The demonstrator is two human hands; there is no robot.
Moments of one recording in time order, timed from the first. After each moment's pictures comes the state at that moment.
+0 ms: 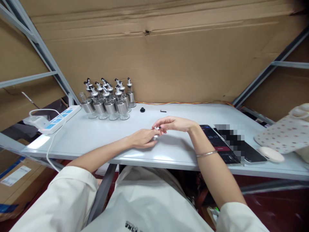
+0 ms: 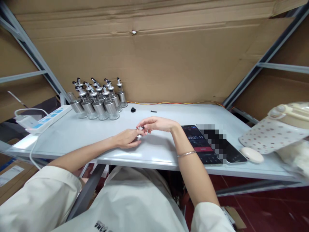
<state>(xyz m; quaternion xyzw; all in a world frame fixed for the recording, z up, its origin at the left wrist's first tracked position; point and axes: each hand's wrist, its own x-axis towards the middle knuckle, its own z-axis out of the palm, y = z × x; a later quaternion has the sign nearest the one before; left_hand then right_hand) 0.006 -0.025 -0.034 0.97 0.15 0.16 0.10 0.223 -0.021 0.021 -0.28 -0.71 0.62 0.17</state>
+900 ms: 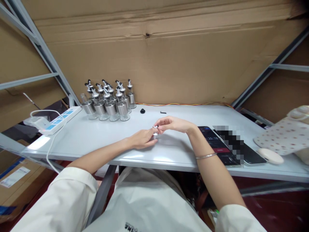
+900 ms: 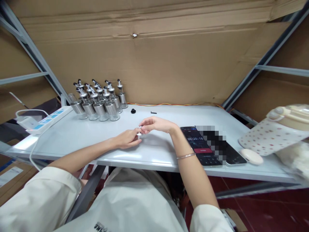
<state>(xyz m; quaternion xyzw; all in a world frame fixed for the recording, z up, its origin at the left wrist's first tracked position) 0.007 -0.026 -0.034 0.95 0.20 0.19 0.14 0.216 -0.022 0.025 -0.33 -0.70 0.60 0.21</state>
